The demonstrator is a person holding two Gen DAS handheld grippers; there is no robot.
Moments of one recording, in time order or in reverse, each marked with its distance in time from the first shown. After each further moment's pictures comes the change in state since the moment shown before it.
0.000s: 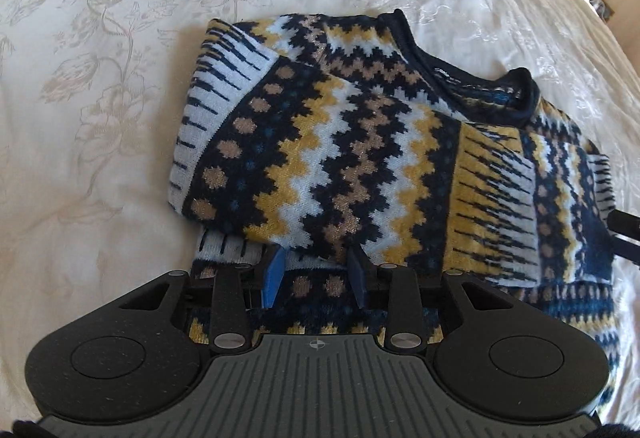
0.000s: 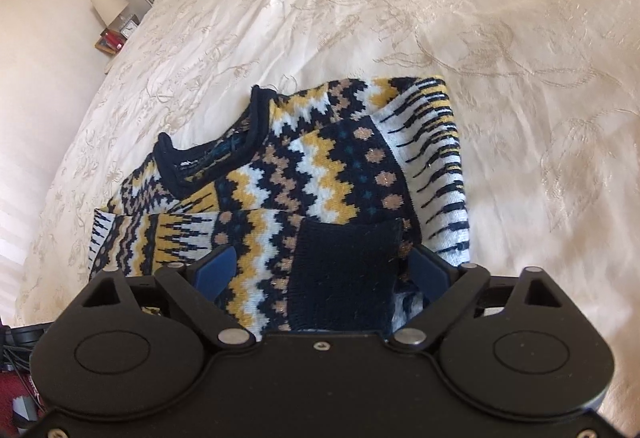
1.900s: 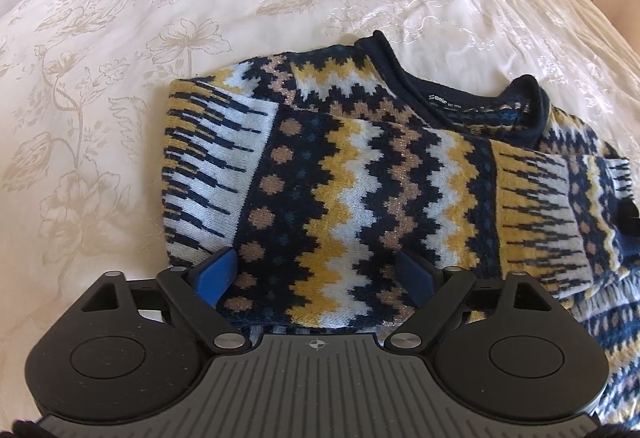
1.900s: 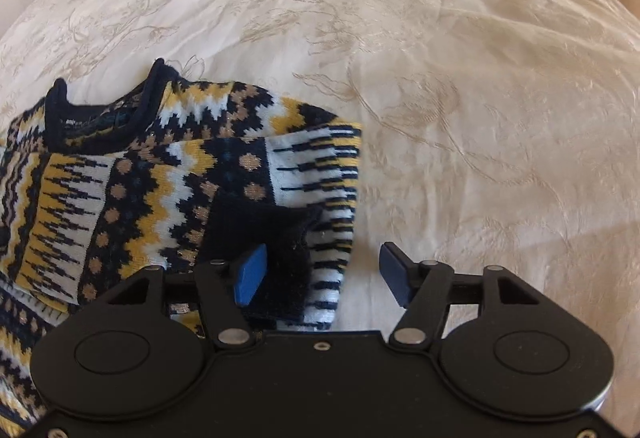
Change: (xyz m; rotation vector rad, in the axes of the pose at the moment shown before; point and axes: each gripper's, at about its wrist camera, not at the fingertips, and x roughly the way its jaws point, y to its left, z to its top) left arm 0.031 -0.020 0.032 0.133 -0.076 0.033; right arm 0.011 -0.013 0.033 -0.236 0.031 -0.346
